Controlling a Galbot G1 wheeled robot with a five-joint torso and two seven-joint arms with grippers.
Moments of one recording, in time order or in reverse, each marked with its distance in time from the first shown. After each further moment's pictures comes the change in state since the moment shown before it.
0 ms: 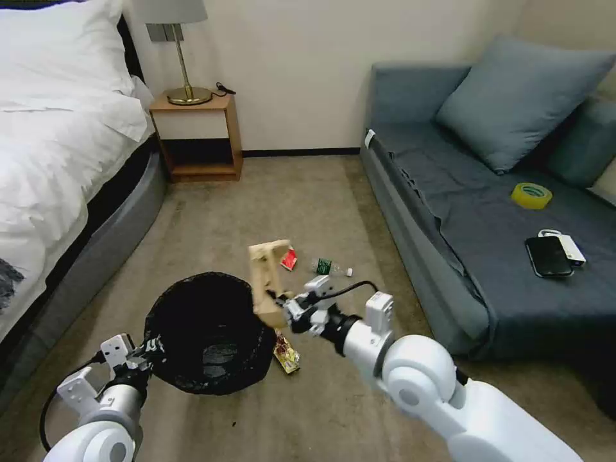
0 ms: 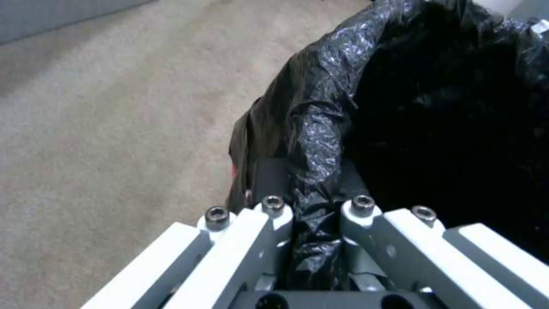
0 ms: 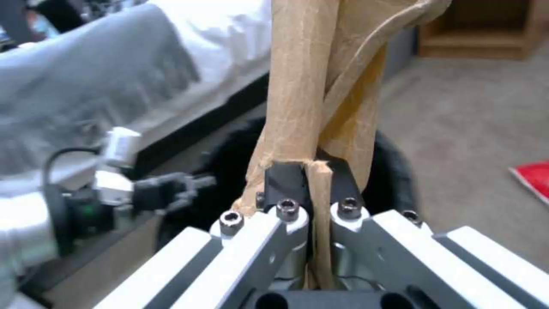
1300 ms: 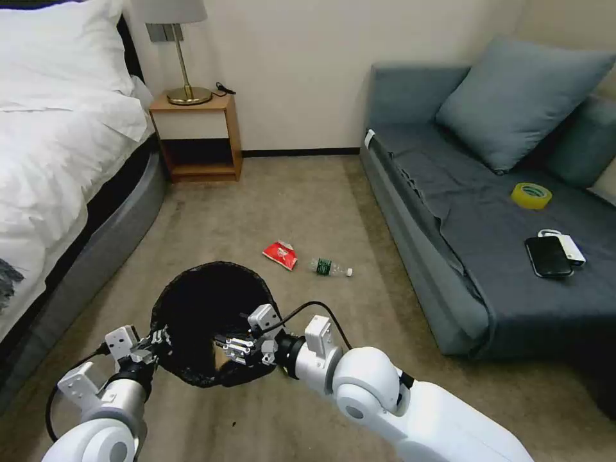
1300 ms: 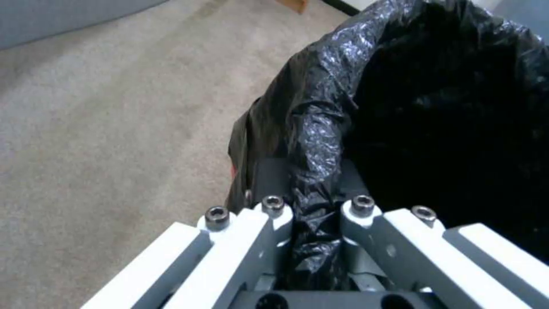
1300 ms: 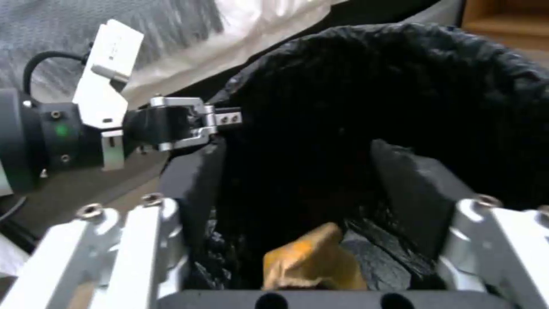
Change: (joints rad) left arm -0.010 0.007 0.003 -0.024 -0.022 -0.006 0.021; right arm 0.059 0.099 -0.152 -0.134 -0.167 0.001 -0.046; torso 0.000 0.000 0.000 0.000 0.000
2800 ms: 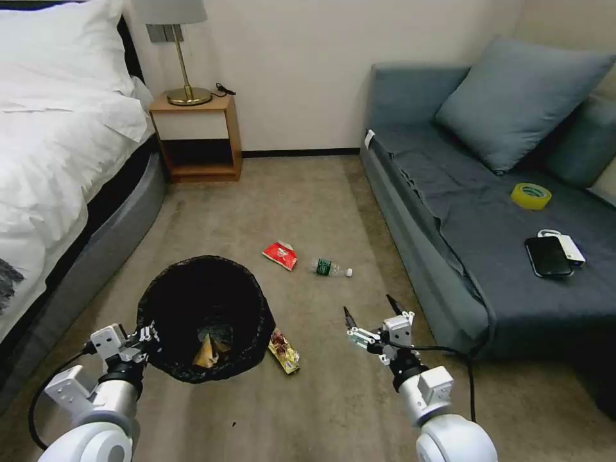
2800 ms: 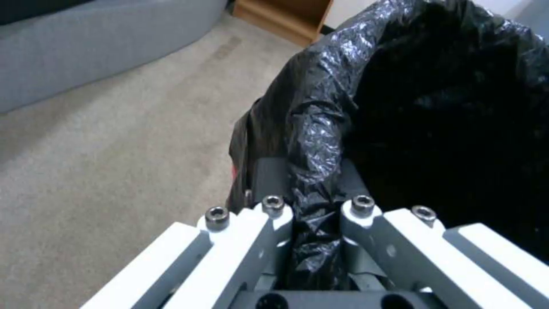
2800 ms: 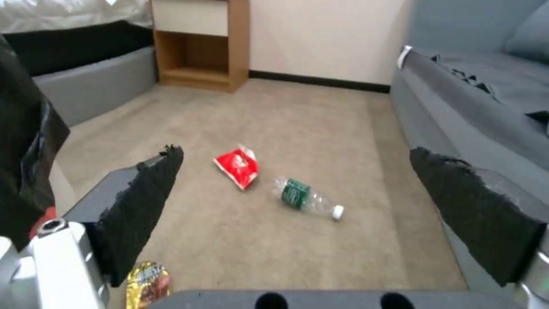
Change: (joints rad) left arm 0.011 -0.011 -0.024 -0.027 0.060 -0.070 0.011; right arm -0.745 0.268 0.753 0.085 -0.636 0.324 -0.053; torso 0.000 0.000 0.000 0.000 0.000
